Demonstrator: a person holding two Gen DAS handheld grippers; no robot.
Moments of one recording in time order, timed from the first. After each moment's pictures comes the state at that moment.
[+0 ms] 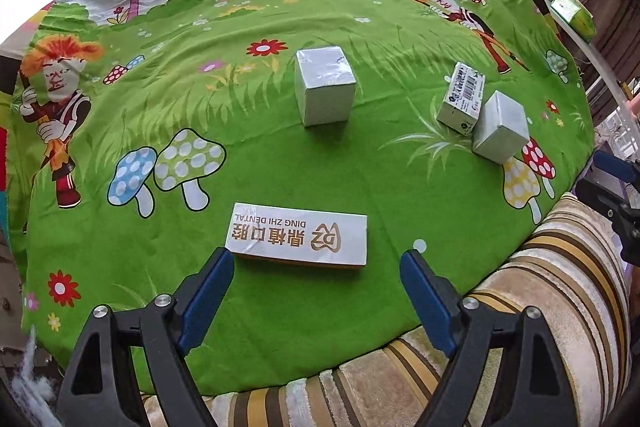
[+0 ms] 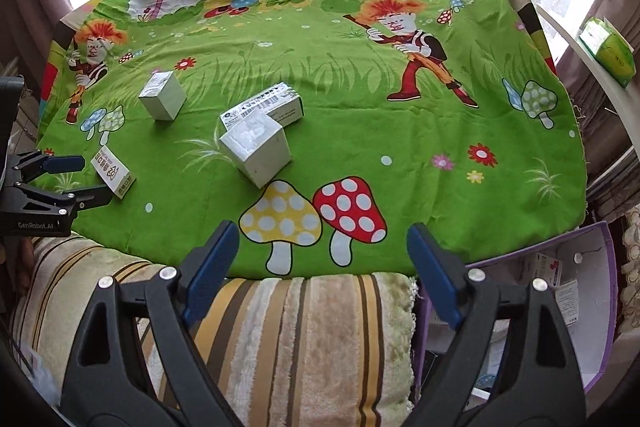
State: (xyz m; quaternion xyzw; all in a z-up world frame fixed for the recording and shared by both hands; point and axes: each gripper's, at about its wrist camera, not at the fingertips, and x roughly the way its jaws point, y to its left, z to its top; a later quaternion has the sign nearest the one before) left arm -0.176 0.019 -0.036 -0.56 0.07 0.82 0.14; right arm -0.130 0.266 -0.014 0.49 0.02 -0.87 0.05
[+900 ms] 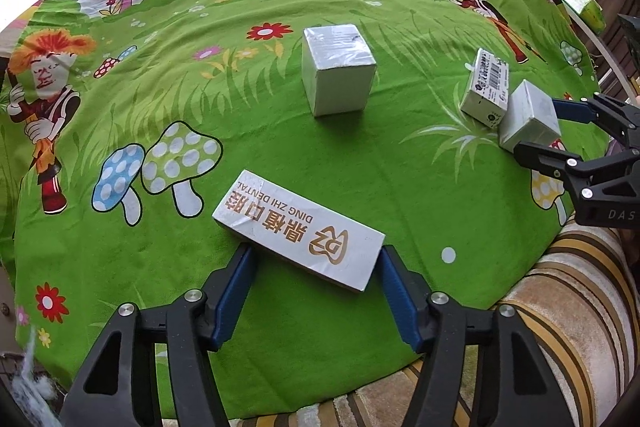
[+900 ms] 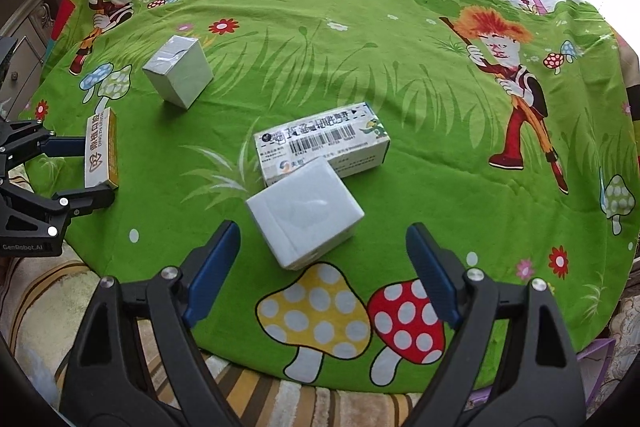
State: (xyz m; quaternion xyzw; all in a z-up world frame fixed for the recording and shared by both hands) left arm -0.189 0.024 -0.058 -0.56 0.08 0.81 0.14; right arm -0.204 0.219 -0.056 0.51 0.11 -0.84 0.14
